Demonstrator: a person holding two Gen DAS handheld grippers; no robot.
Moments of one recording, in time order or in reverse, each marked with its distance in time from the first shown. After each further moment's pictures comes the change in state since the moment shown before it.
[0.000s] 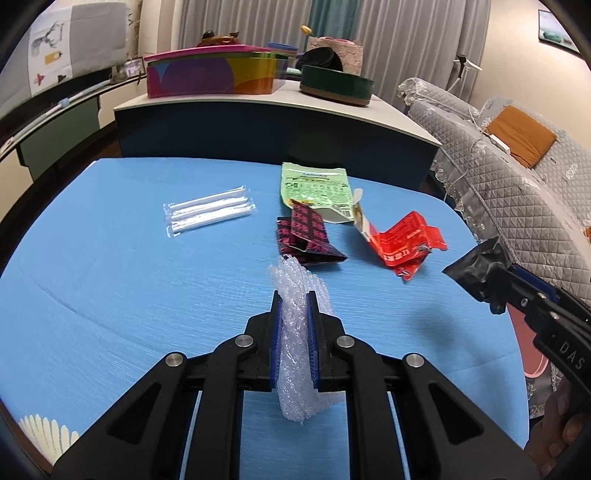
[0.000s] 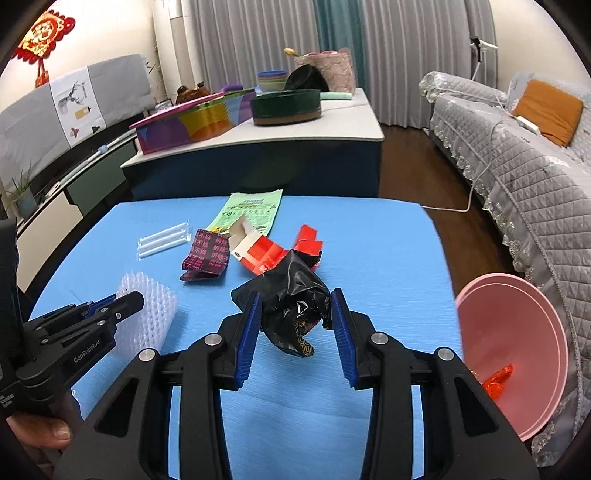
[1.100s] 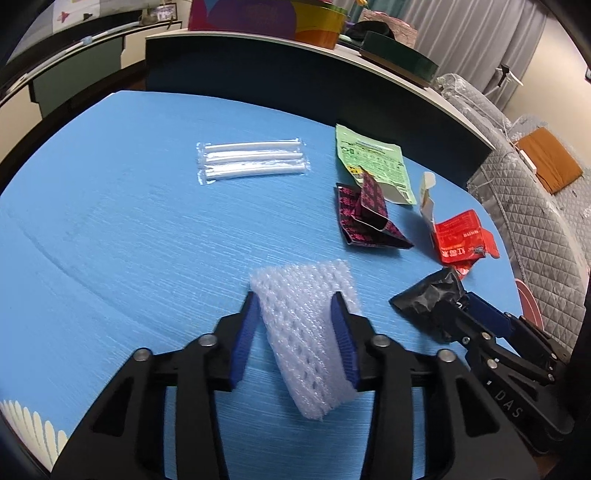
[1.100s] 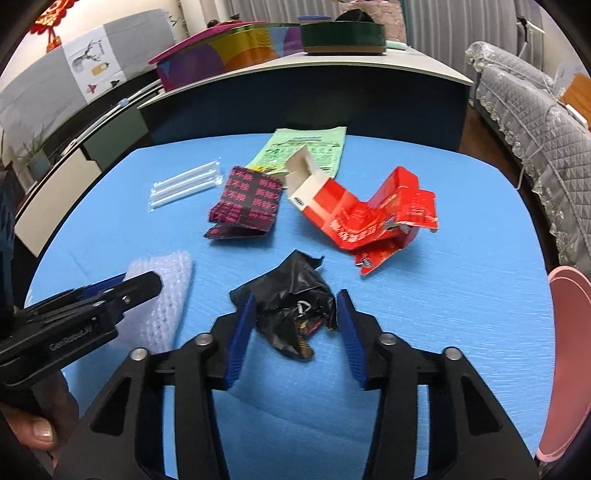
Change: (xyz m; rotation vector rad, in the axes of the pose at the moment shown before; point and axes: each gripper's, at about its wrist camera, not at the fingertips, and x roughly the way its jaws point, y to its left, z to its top) left arm 0.036 0.049 -0.006 -0.169 0.145 0.002; right arm 0.082 0.056 -0.015 -0.095 0.195 0.110
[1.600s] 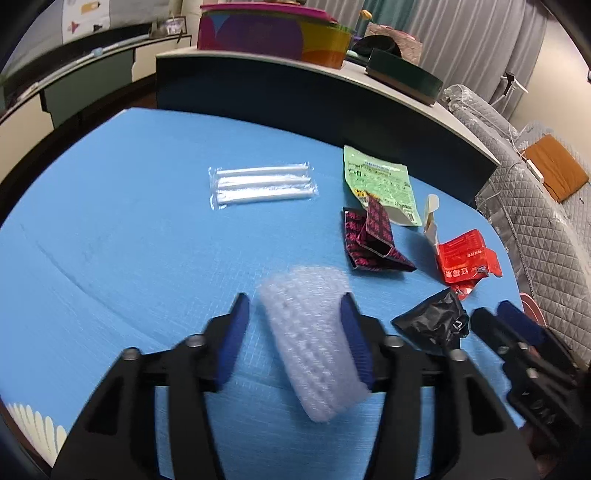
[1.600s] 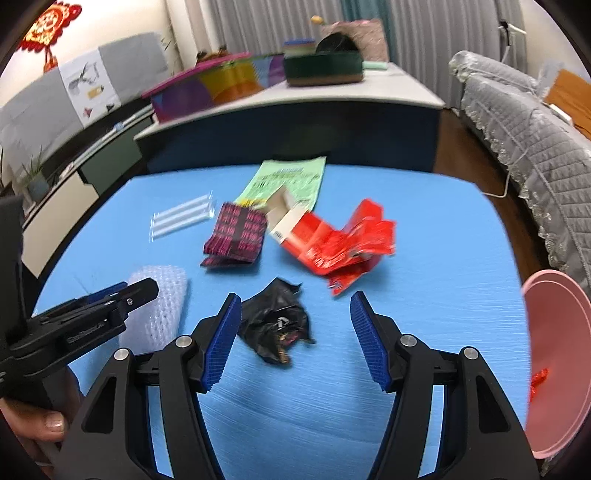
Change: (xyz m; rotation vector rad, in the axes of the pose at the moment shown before) left arm -0.009 0.003 0.008 -0.014 -0.052 0.042; right arm -0.016 -0.011 0.008 0.054 -0.067 -0.005
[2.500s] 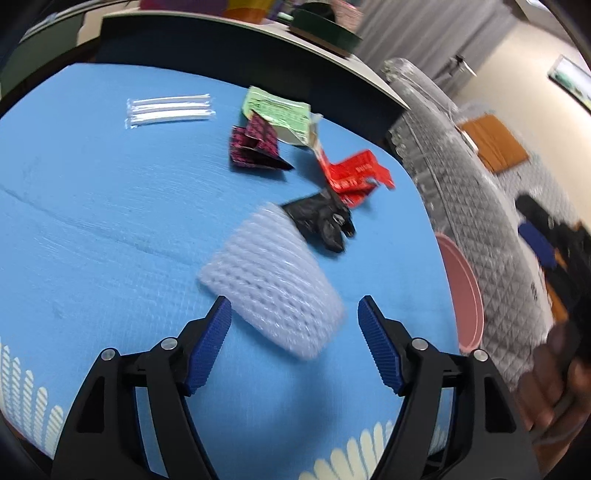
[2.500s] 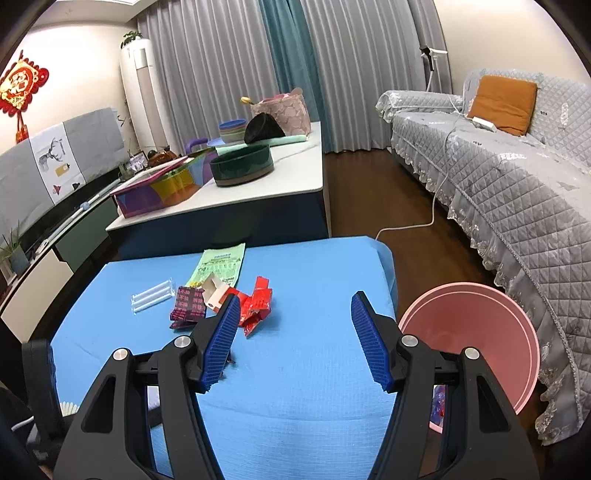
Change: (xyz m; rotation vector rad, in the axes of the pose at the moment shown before) left arm -0.019 -0.044 -0.058 0.005 0.133 -0.283; right arm -0.132 -0.068 -0.002 0.172 -0.260 -0.149
